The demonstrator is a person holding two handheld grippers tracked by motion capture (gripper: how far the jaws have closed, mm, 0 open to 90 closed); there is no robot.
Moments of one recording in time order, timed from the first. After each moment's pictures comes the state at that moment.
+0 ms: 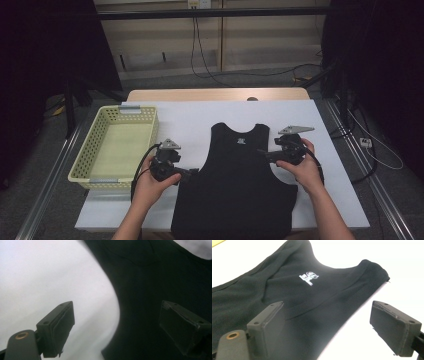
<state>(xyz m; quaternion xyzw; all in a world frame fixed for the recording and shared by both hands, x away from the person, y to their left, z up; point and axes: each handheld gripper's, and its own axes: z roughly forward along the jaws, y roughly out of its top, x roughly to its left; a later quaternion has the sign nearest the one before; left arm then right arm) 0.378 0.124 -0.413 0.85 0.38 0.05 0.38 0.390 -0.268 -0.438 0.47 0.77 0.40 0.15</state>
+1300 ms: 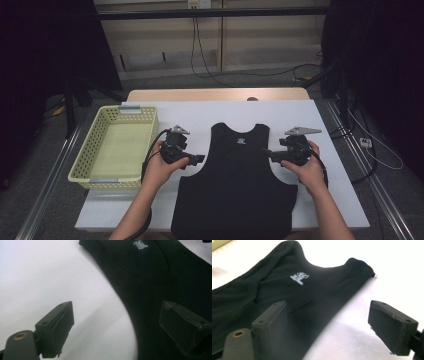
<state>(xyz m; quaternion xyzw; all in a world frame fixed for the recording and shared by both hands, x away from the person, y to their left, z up) 0.423 0.102 -0.414 0.85 0.37 0.05 0.36 0.385 -0.282 -0.441 0.49 0.75 0.40 0.17</state>
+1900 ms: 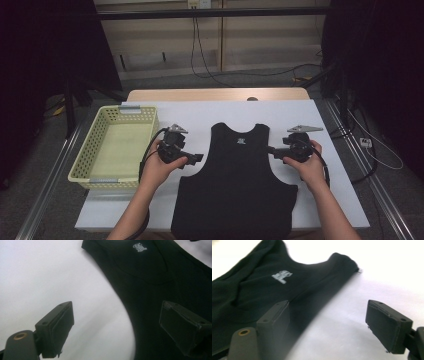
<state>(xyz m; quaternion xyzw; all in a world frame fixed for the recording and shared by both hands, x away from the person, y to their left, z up) 0.418 0.106 -0.405 0.85 0.37 0.05 0.36 0.396 -0.293 -0.448 0.52 0.74 0.39 0.17</state>
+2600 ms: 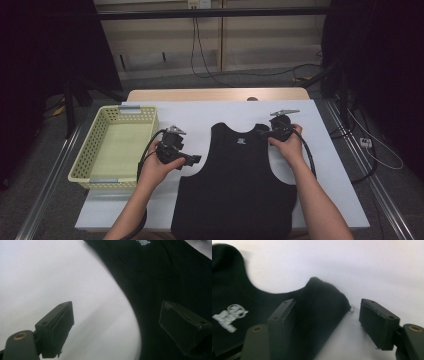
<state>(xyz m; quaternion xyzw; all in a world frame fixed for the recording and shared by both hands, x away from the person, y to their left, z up) 0.422 0.112 -0.413 0.86 0.37 0.05 0.35 0.476 -0.267 -0.466 0.54 0.74 0.34 0.20</state>
